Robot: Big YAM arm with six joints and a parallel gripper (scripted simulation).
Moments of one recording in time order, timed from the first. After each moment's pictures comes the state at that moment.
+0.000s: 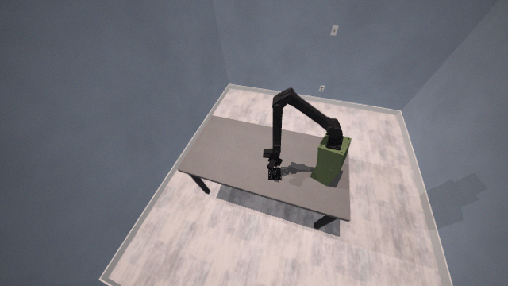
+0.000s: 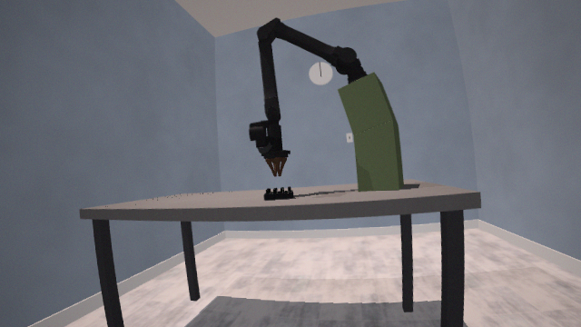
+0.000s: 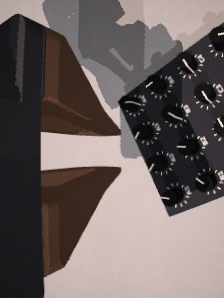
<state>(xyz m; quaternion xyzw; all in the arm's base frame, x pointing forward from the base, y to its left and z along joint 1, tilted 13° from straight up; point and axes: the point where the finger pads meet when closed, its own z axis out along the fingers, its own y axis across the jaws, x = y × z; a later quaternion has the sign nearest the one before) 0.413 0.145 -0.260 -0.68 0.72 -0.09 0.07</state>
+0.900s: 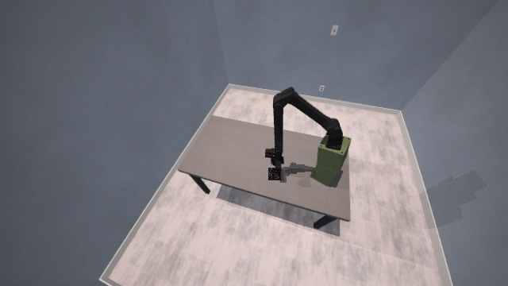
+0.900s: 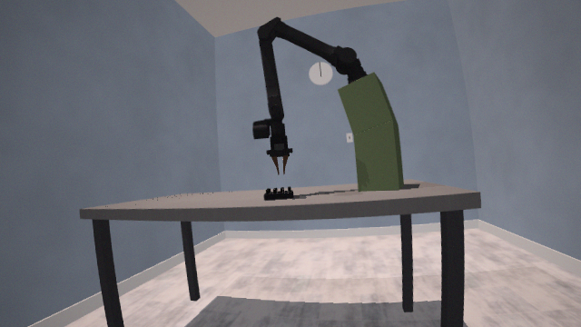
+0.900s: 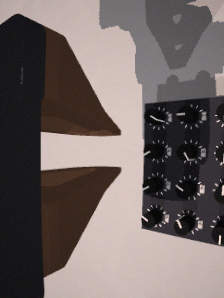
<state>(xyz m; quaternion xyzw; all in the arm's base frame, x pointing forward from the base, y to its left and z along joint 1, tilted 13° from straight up) 0.397 0.139 -0.258 -0.84 0.53 -0.11 0.05</state>
